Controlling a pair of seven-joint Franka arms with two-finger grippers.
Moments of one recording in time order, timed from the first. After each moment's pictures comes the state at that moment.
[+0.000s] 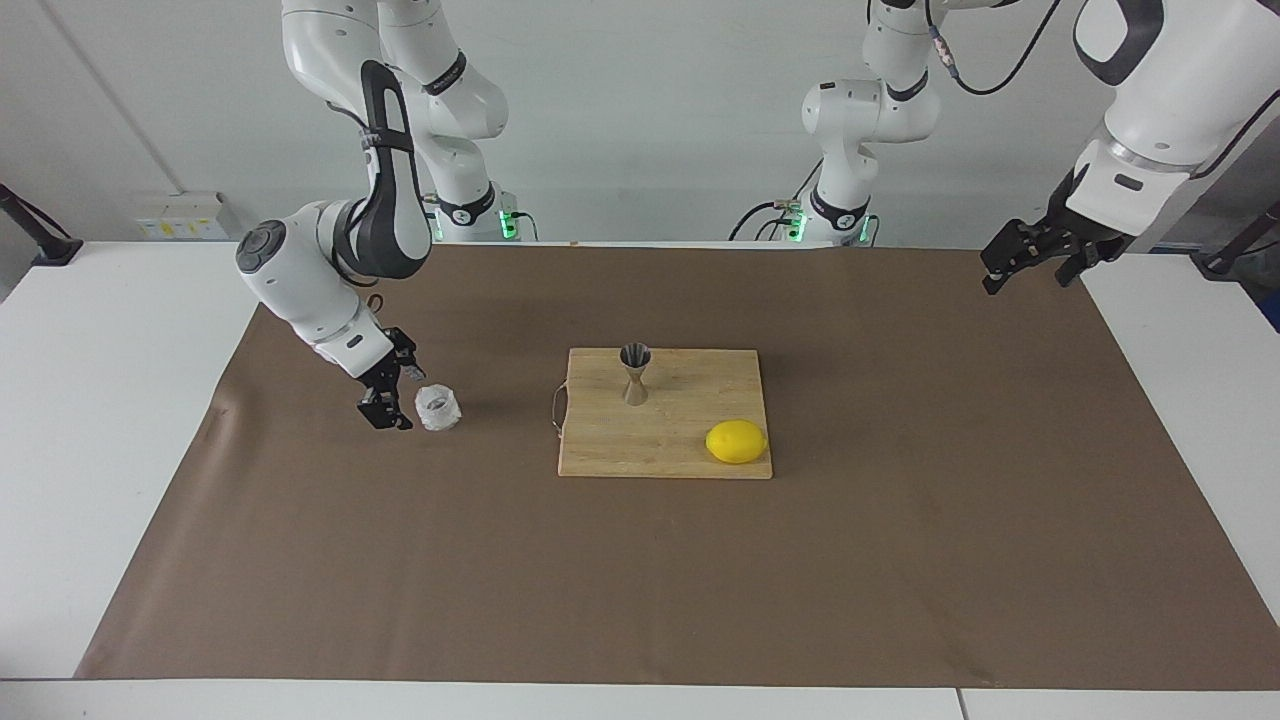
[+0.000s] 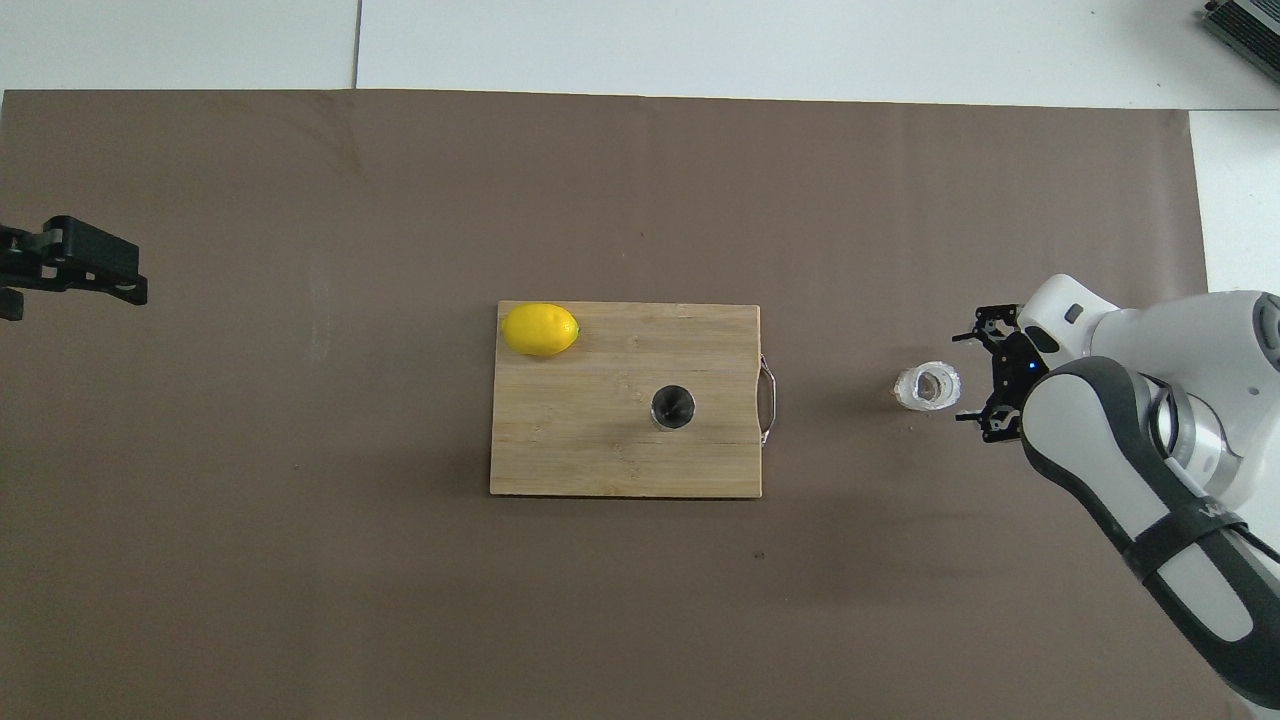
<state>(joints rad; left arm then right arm) -0.11 0.10 0.08 -1.40 -0.02 1.44 -0.09 -0.20 0.13 0.14 -2.22 0.36 2.35 -1.88</state>
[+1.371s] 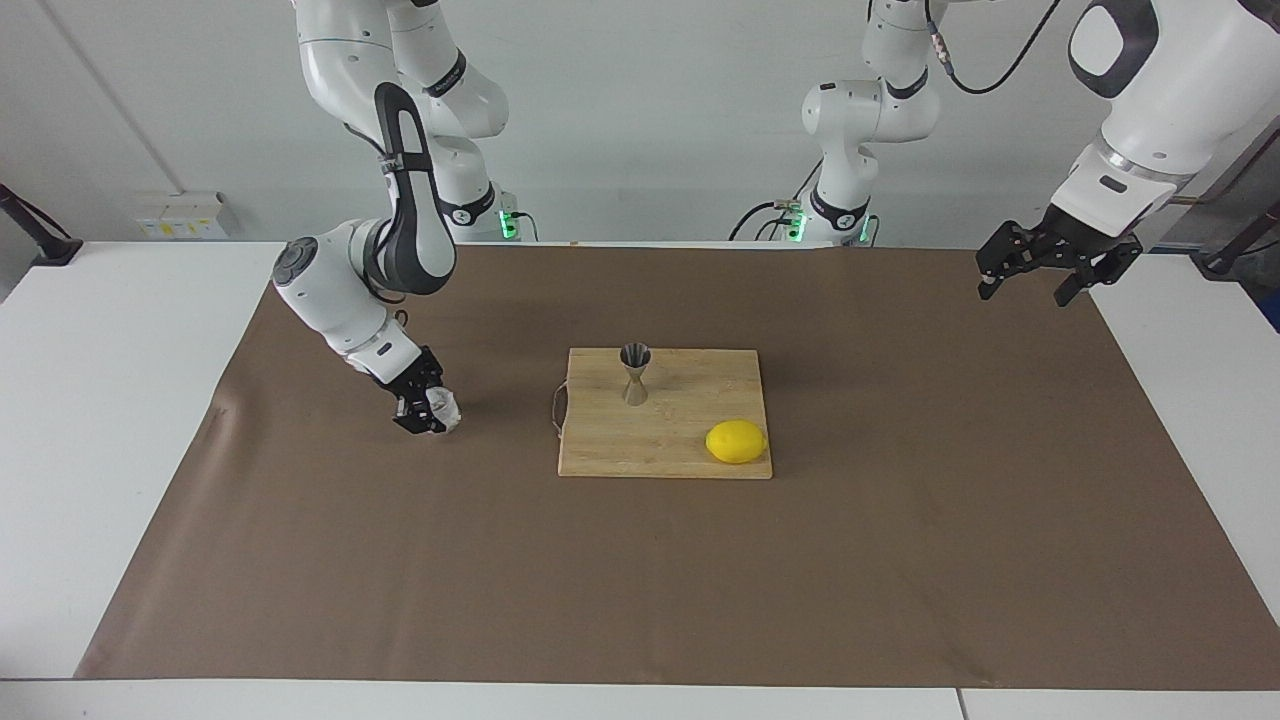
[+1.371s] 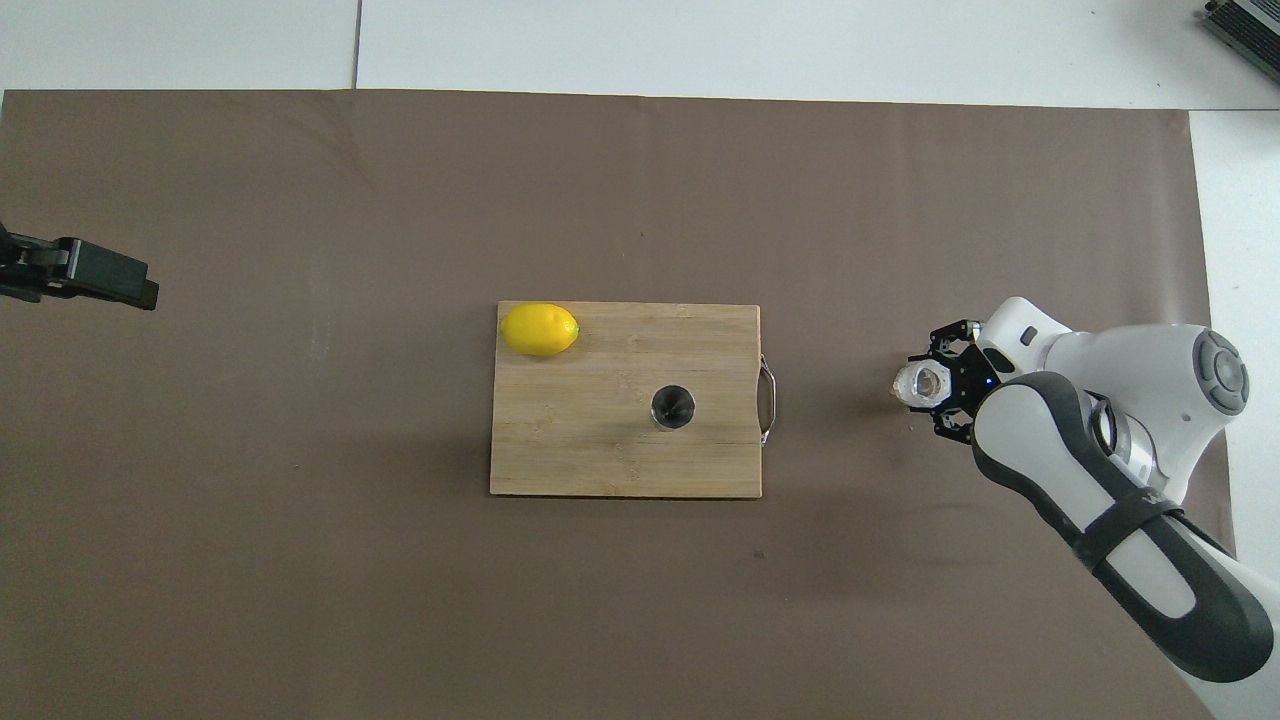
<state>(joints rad) -0.10 0.07 0.07 -1.49 -0.05 1.55 0.10 -0.15 0.16 0.14 -2.28 0.47 2.48 -1.99</state>
